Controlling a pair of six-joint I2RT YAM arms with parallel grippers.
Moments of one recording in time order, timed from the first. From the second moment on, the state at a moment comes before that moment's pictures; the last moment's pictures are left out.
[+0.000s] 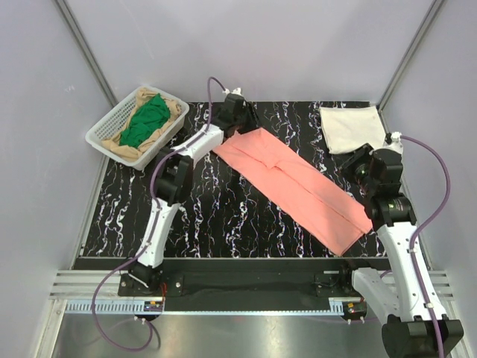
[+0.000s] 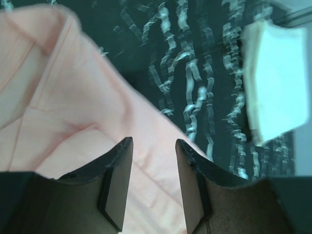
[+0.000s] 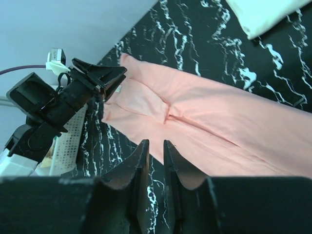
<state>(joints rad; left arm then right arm) -0.48 2.47 2.13 -0.22 0.13 -0.70 0.05 0.82 0.86 -0.39 -0.04 0.78</state>
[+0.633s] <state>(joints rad) -0.82 1.99 1.54 -0.17 0.13 -0.68 0.05 0.80 0.98 -0.50 -0.13 0.75</state>
